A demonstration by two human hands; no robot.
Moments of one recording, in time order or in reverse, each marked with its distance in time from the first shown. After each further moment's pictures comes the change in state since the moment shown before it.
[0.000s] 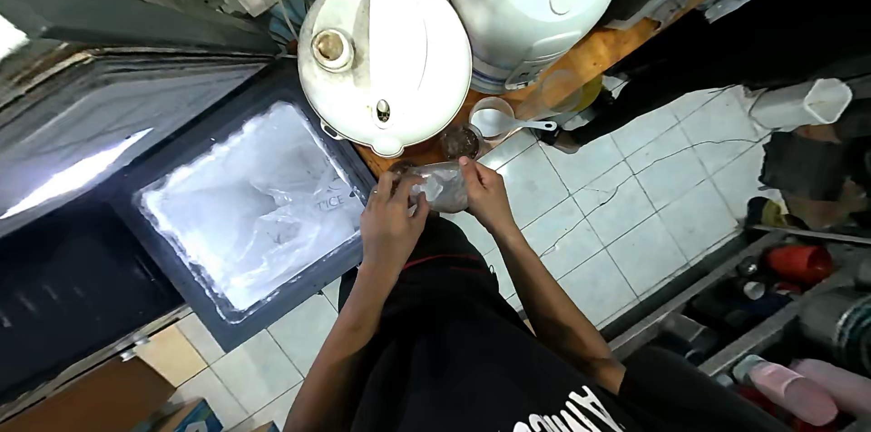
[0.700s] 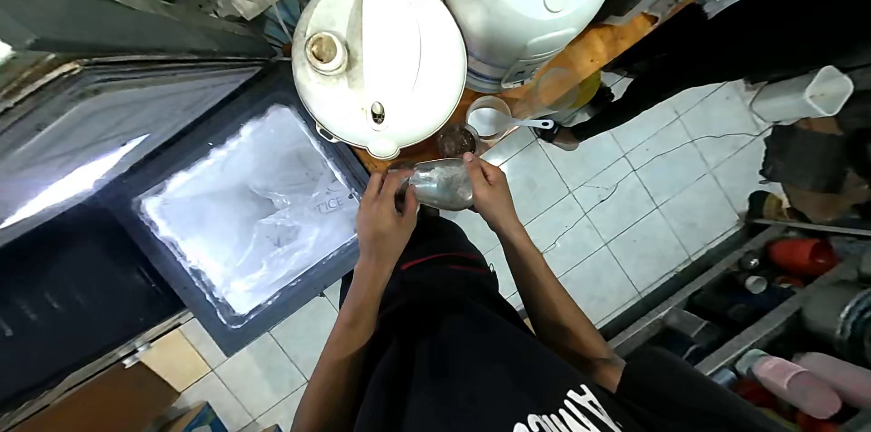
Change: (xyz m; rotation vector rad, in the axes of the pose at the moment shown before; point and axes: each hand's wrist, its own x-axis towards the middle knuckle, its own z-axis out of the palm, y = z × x) left_hand 0.004 -0.013 0.011 -0.168 0.113 0.025; right_hand 0.002 0.003 -0.012 0.123 -0.009 0.070
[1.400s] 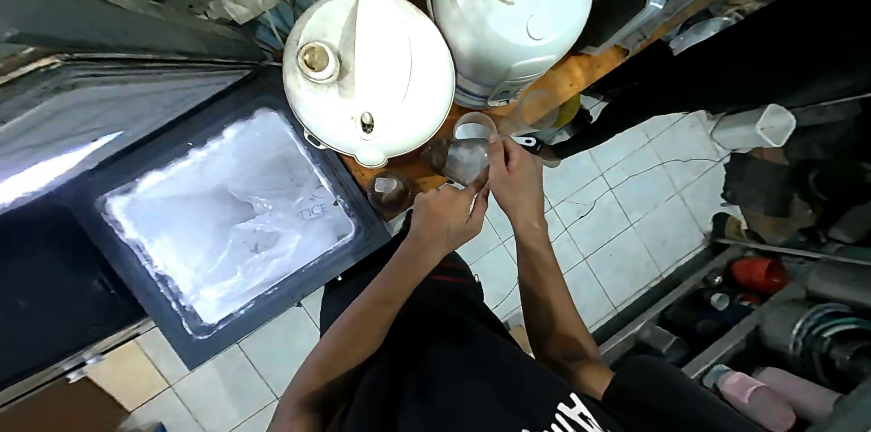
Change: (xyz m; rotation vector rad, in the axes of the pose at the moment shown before) left_hand 0.033 0.096 0.041 0.192 -0.422 0.196; right_hand 0.003 -0.050 -0.052 -0.489 0.252 -0.122
